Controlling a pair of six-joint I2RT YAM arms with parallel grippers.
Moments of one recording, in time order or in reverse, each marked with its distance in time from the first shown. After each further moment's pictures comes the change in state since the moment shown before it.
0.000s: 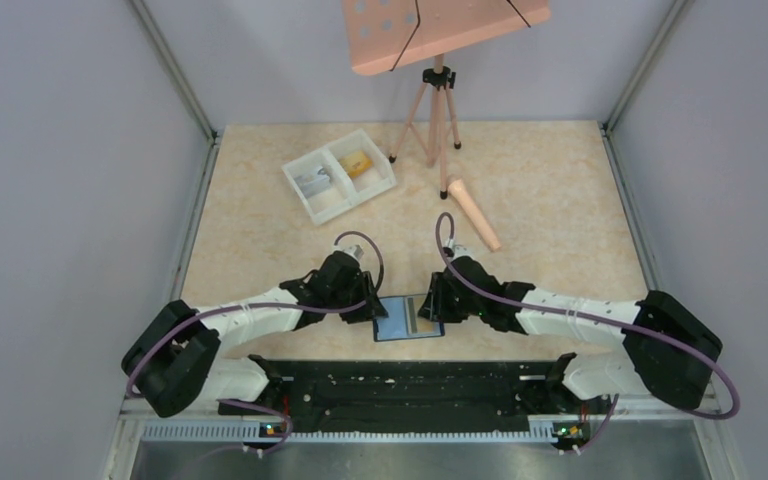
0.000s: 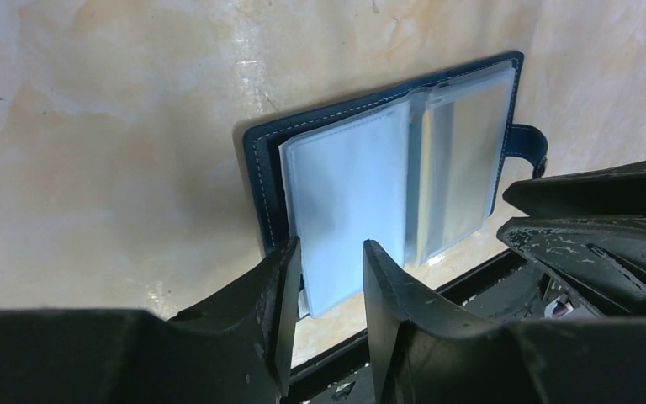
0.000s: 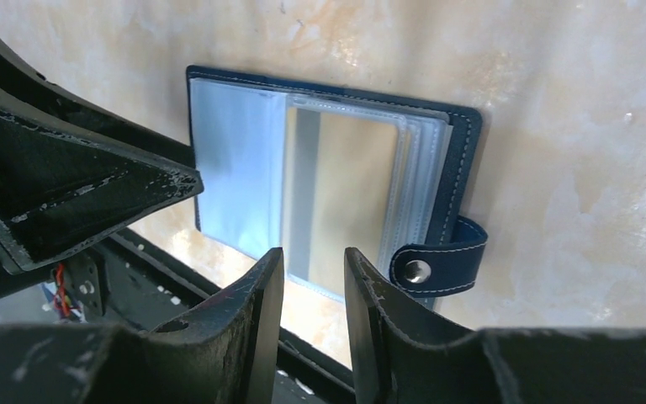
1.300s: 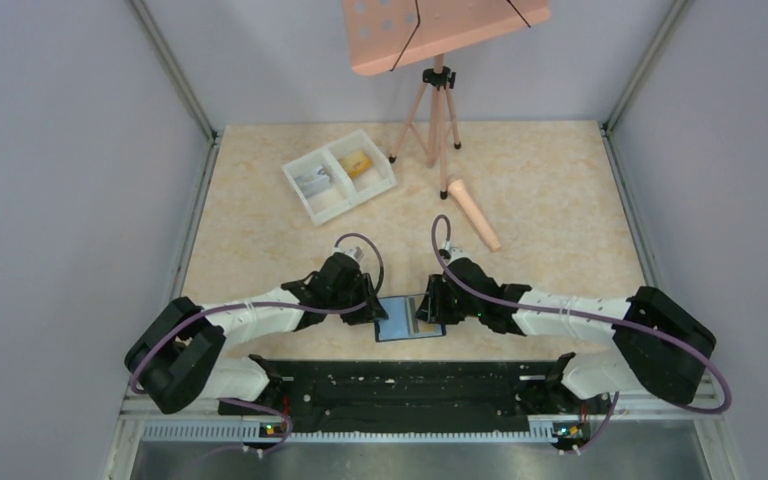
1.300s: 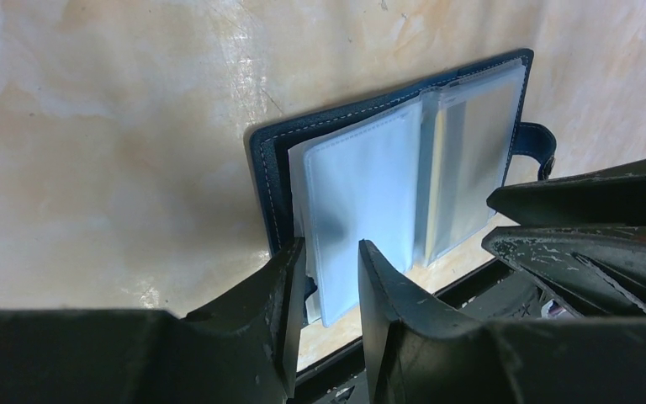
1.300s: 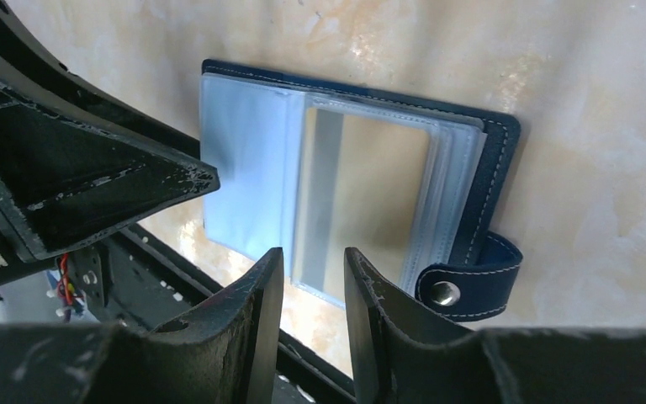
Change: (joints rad) left arm 0.003 0.030 -0.023 0.047 0.019 -0.012; right arm -0.006 0.043 -0.023 0.077 -0.029 -0.023
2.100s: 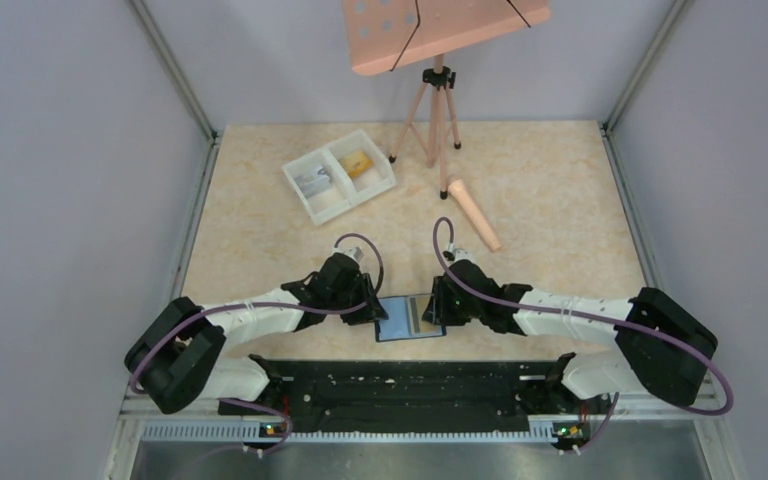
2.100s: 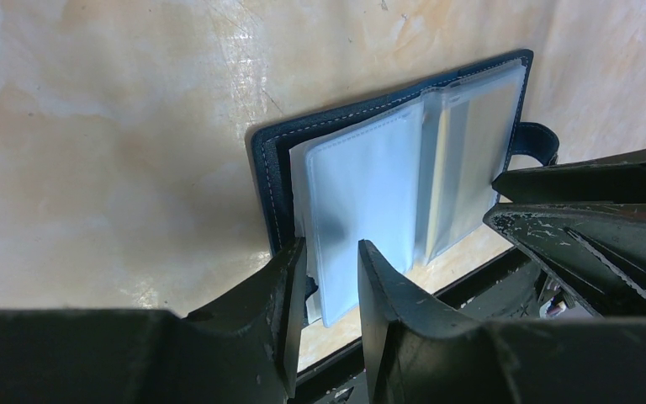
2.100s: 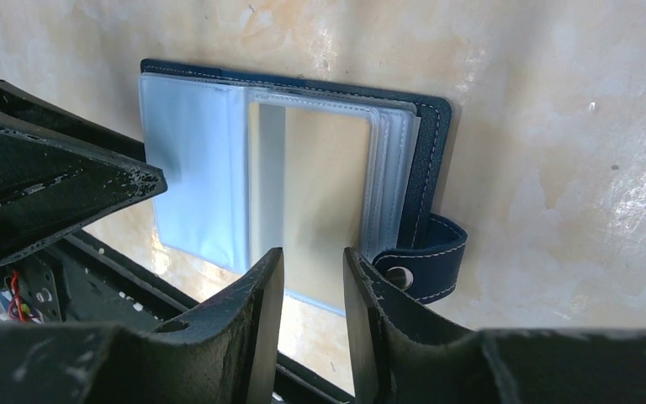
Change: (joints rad) left arm 0.000 0.000 -0.005 0.008 0.001 -0.008; right arm -0.002 -0.011 -0.003 -0.071 0.056 -0.006
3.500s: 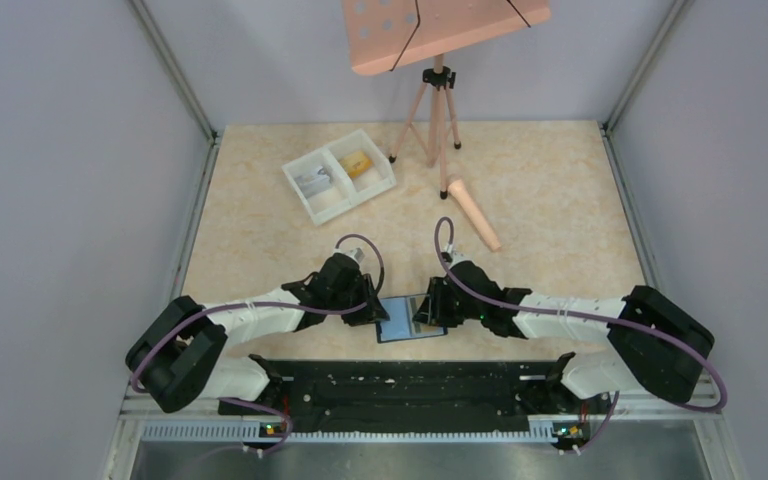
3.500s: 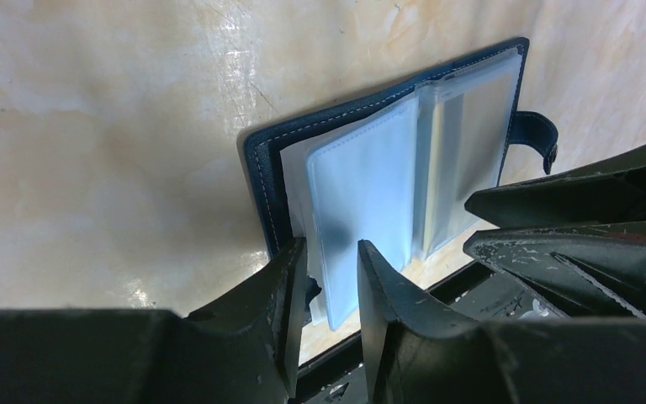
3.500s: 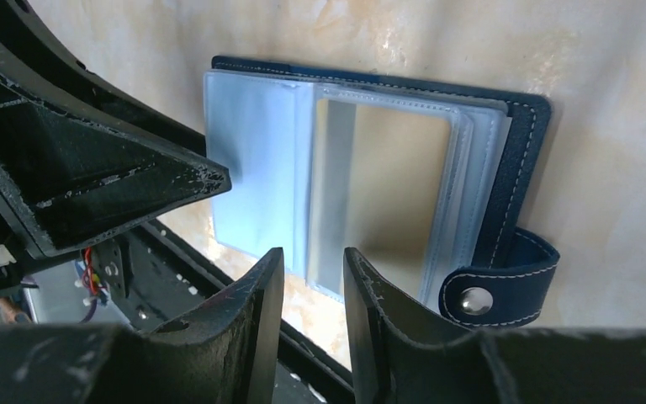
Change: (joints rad) left arm 0.001 0.006 -0.004 0.014 0.025 -0.007; right arm -0.006 0.021 -0.043 0.157 -0.108 0.050
